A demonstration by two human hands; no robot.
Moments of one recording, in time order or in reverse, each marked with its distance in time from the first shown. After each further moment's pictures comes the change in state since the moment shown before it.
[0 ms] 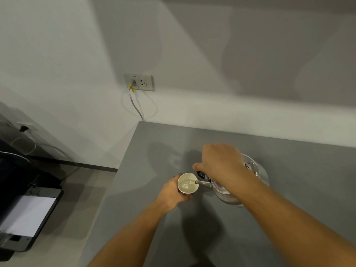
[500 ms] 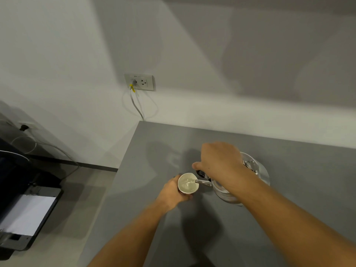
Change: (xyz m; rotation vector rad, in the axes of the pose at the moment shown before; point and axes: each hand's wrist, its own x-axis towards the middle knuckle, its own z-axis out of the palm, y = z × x) left_hand 0.002 -0.004 0.002 -0.018 0.006 -0.004; right_hand 0.003 -0.003 -0.002 -0.009 0.000 -0.018
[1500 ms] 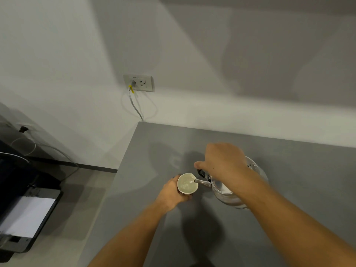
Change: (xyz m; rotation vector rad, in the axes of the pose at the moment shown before) left_hand 0.003 -0.007 0.002 -0.011 0.012 0.008; right_hand -0.004 0.010 0.002 0.065 0.009 0.052
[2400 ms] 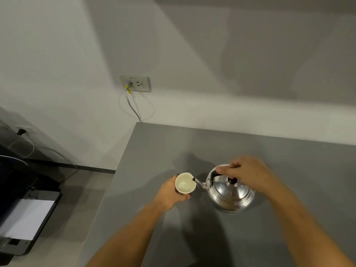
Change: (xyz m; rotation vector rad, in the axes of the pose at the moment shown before) left_hand 0.009 0.013 -0.009 -0.006 -0.028 0.019; right_hand -0.021 0.104 0.030 0.588 -0.088 0.120
